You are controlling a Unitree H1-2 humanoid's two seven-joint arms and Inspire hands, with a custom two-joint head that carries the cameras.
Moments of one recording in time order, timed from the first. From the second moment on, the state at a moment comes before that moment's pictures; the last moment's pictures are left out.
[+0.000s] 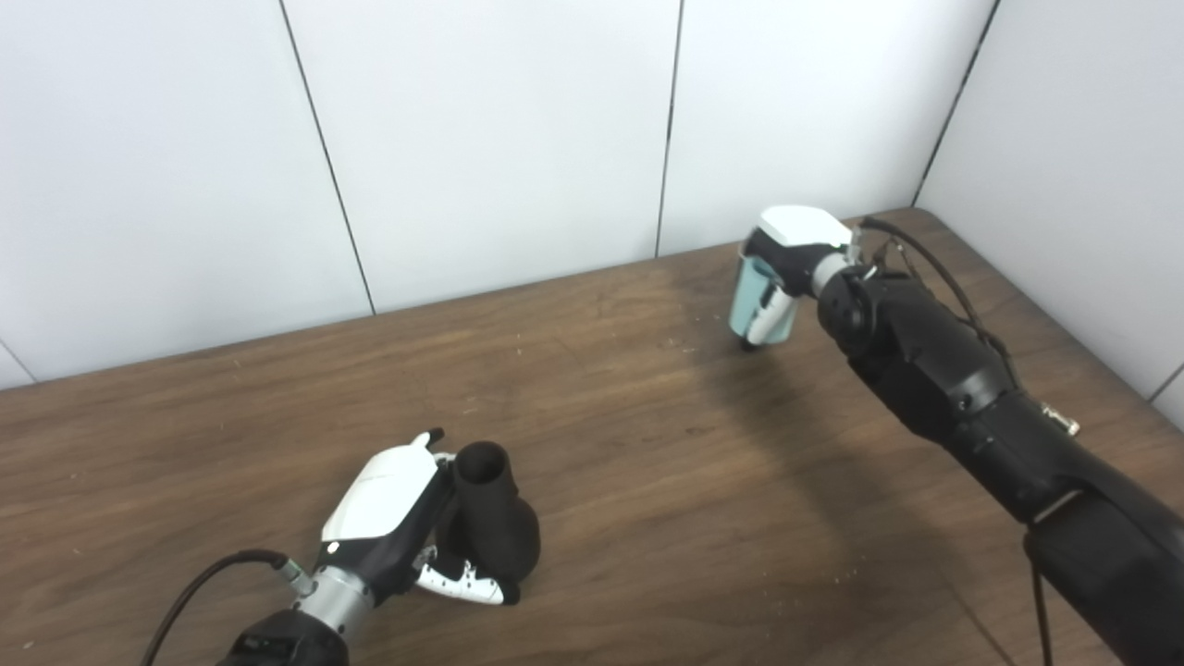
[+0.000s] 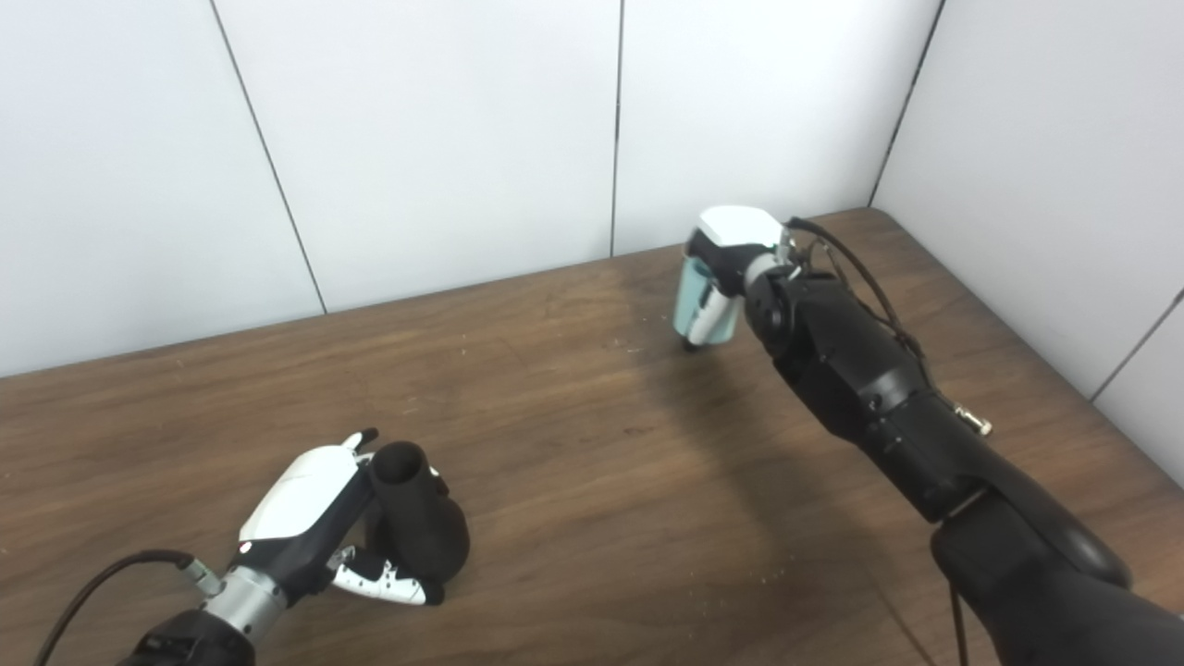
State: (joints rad) left arm -0.32 0.32 -0.61 -0.16 0.69 0.22 -0.26; right arm -0.64 -0.65 0.31 0.13 -0.77 0.43 0.36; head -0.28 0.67
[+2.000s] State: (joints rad) left arm -0.34 0.19 -0.71 -0.18 0.83 0.37 -0.31; right arm -0.47 -0.36 0.20 -0.68 -0.62 0.46 0.87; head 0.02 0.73
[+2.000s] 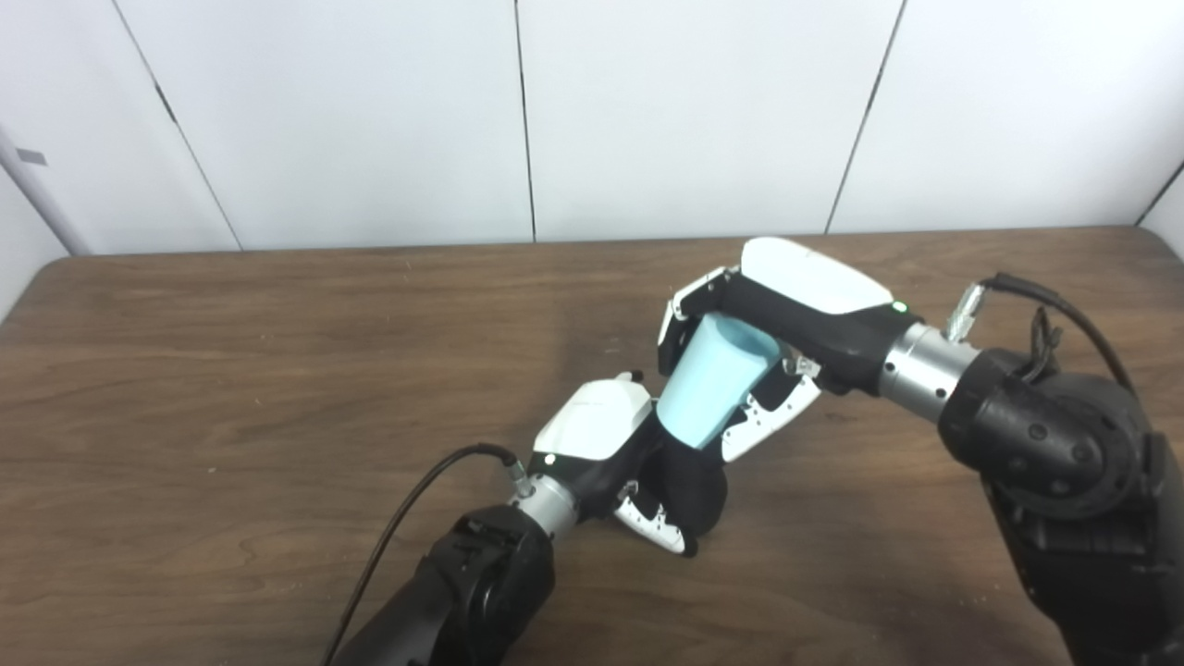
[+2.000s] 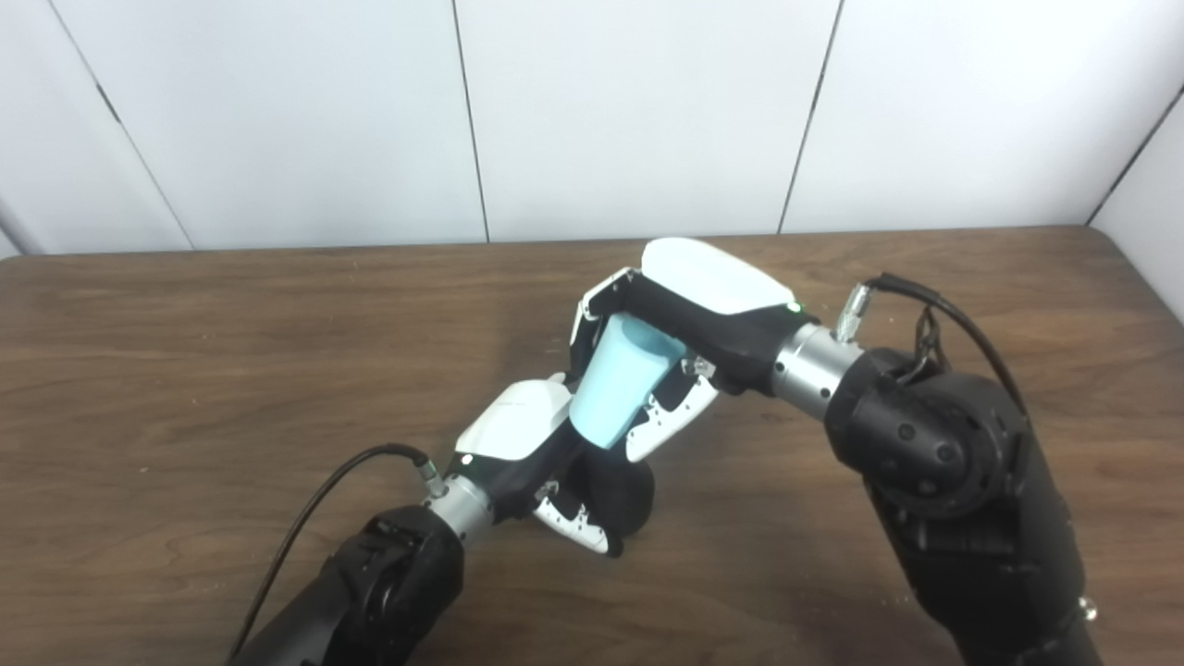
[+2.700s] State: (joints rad) left arm -0.33 0.20 -0.71 -0.19 0.83 0.37 -0.31; right arm -0.53 -0.34 0.13 -0.69 -0.63 0.47 0.93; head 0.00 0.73
